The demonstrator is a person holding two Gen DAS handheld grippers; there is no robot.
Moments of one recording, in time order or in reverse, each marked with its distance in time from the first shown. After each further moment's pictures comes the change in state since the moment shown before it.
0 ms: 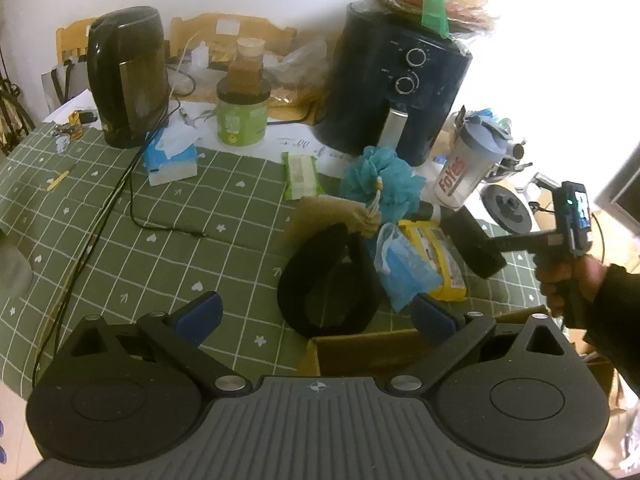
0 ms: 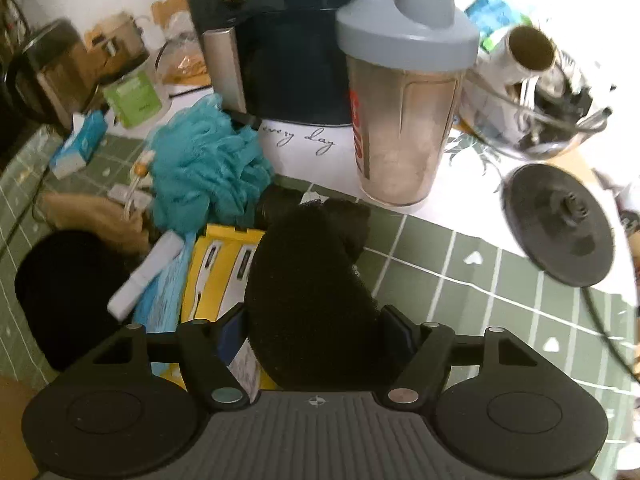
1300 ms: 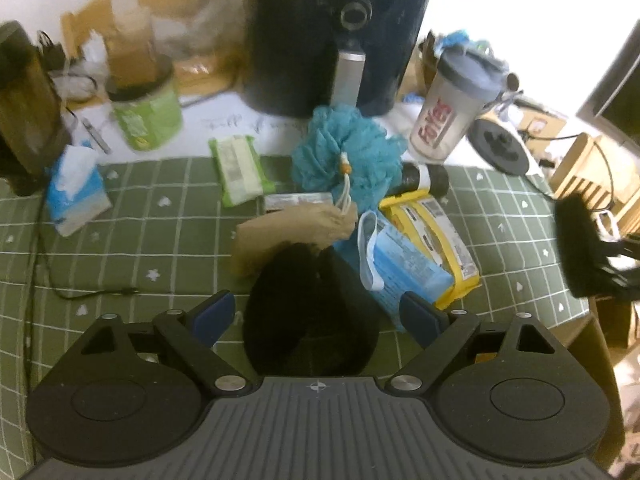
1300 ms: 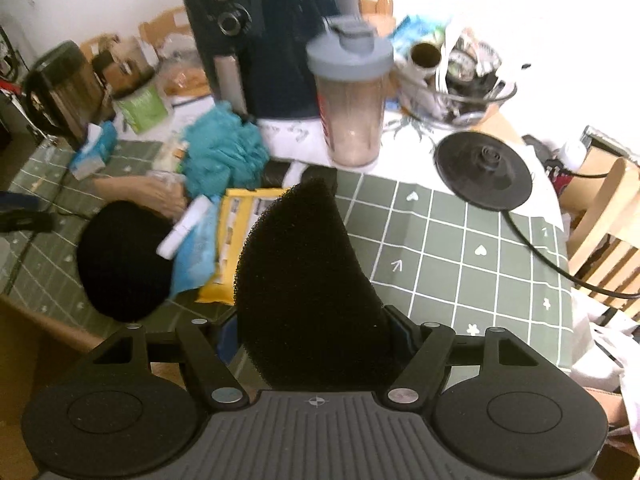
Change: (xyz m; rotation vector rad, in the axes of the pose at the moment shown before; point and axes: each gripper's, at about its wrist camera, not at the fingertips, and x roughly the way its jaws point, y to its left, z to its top) left arm 0.125 -0.024 0.062 0.232 0.215 -0.096; right arm -0.122 0.012 -0.059 0.106 -0.011 -0.036
